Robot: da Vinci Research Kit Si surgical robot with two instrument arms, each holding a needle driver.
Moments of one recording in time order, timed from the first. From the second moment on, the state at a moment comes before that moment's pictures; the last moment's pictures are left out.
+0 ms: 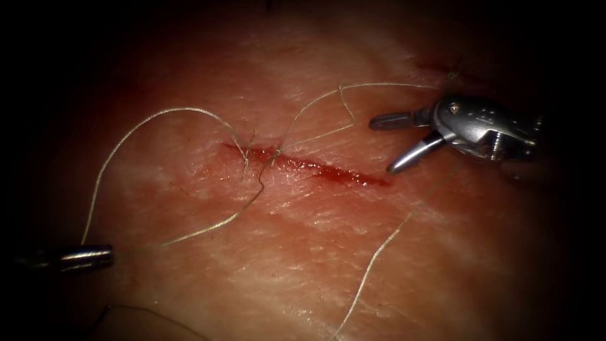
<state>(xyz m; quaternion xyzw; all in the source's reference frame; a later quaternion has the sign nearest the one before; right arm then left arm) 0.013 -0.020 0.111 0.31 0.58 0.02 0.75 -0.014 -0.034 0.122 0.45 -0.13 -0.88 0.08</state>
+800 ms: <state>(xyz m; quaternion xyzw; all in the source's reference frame) 0.018 -0.016 0.120 0.17 0.48 -0.03 0.86 -0.014 -0.032 0.123 0.45 -0.14 -0.88 0.06</state>
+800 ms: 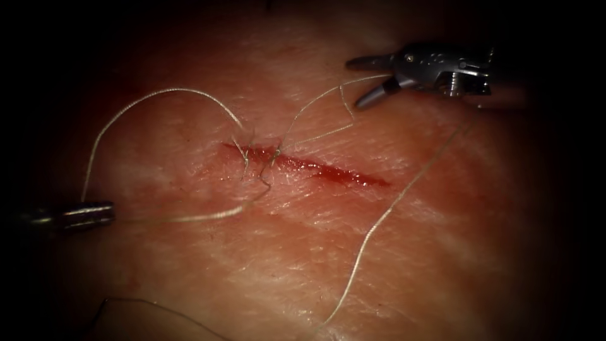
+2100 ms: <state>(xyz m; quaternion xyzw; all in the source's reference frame) 0.014 -0.014 0.126 0.16 0.37 -0.01 0.91 -0.014 -0.032 0.123 0.46 -0.12 -0.88 0.06</state>
